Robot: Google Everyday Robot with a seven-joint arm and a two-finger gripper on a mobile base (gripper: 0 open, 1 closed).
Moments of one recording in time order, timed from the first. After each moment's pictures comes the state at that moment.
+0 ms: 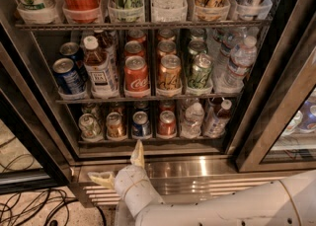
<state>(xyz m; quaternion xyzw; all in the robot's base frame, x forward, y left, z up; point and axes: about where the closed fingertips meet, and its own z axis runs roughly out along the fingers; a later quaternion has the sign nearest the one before) 0.491 0.120 0.628 -0.25 0.72 0.14 0.63</state>
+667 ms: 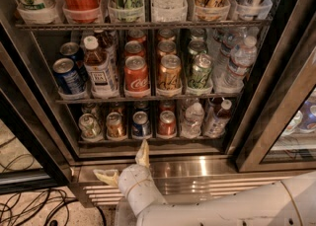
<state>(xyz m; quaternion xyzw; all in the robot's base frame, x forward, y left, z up) 0.499 0.102 0.625 -0.23 0.73 0.11 0.63</state>
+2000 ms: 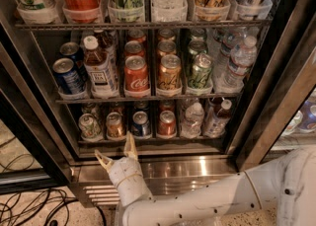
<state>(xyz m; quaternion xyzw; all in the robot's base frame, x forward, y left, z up) 0.540 0.128 0.620 -0.22 0.67 0.07 0.70</state>
